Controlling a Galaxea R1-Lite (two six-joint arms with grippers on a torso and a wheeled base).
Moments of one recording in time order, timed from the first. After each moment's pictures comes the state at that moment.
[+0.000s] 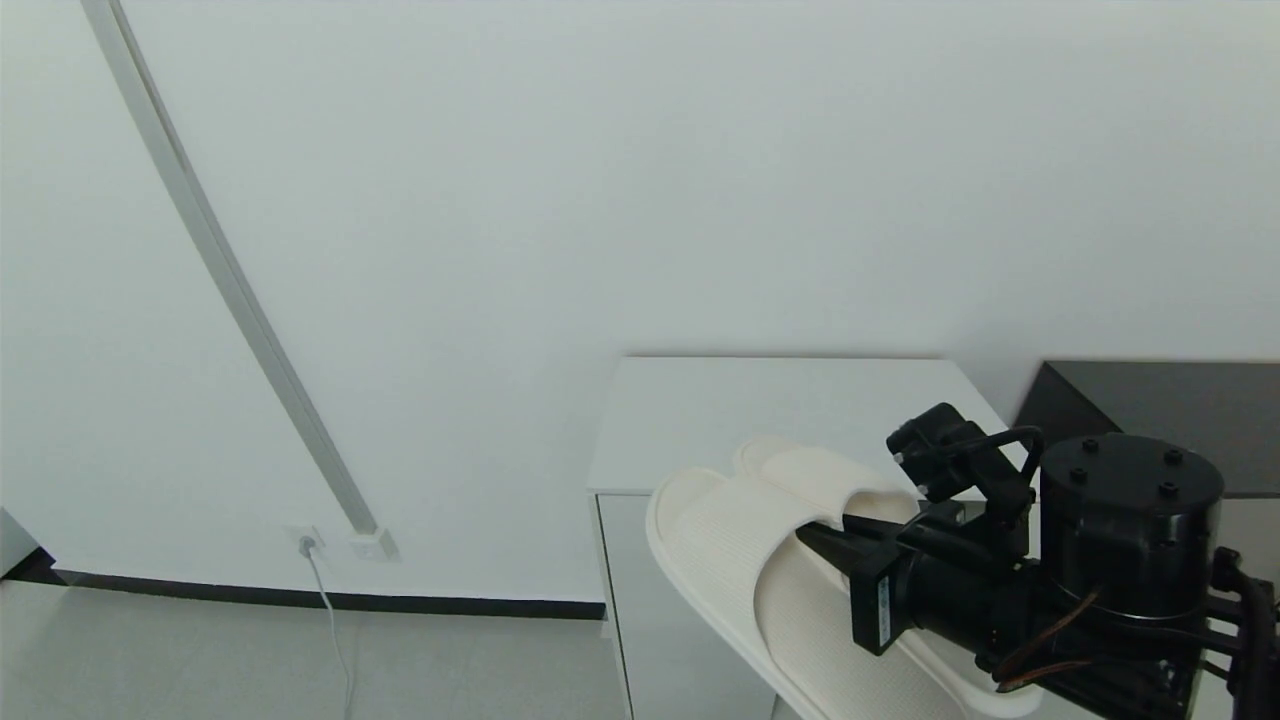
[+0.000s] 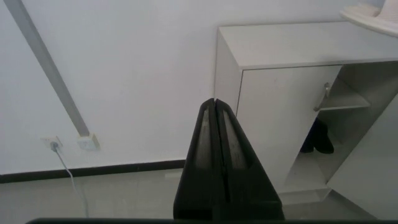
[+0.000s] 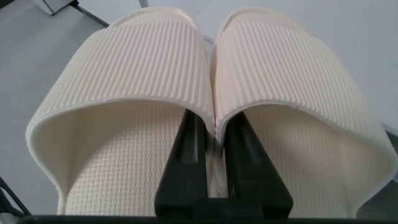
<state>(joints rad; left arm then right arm) 0.00 0.00 0.00 0.00 -0.09 0.02 0.81 1.61 -0.54 -0.83 -0.11 0.12</state>
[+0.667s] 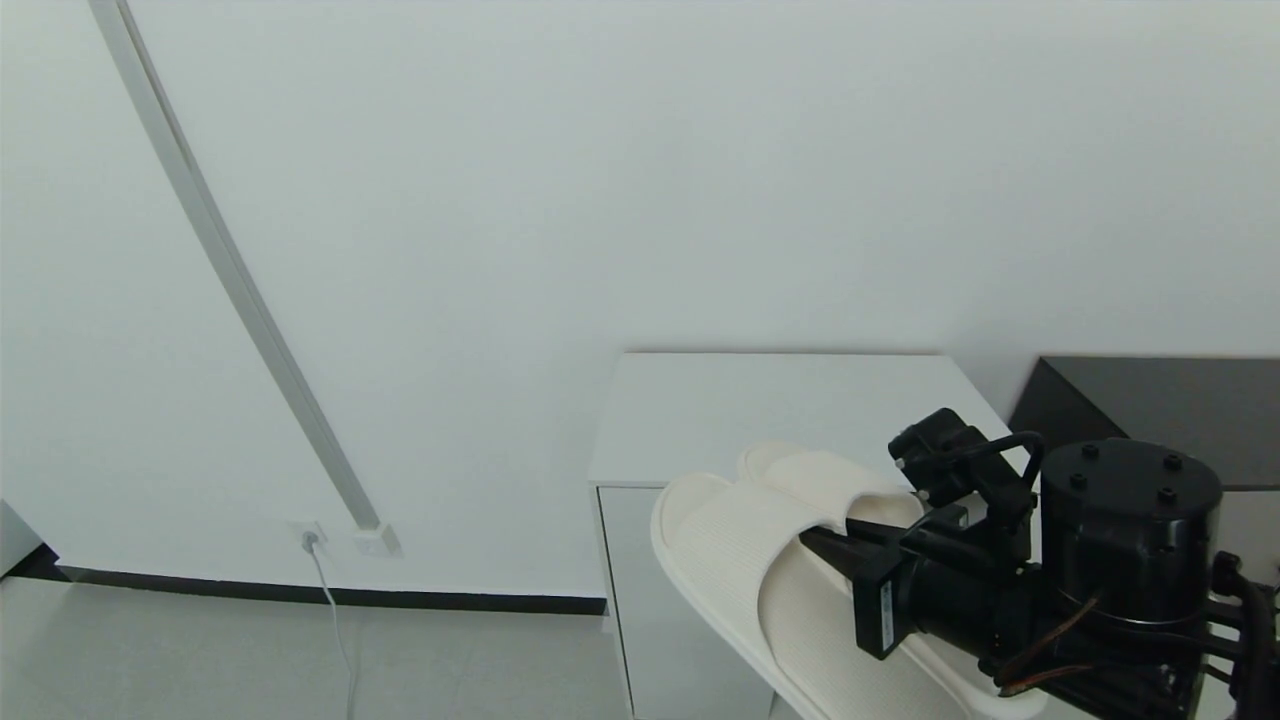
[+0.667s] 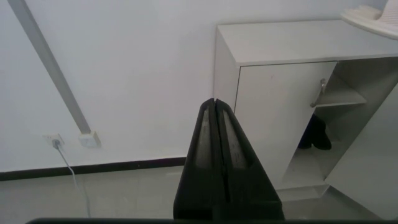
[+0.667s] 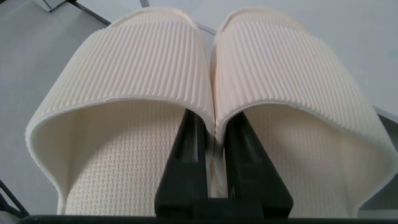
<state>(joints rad) 0.00 0.00 0.00 0.00 -0.09 0.02 0.81 1.61 -0.53 -0.83 -0.11 0.12</state>
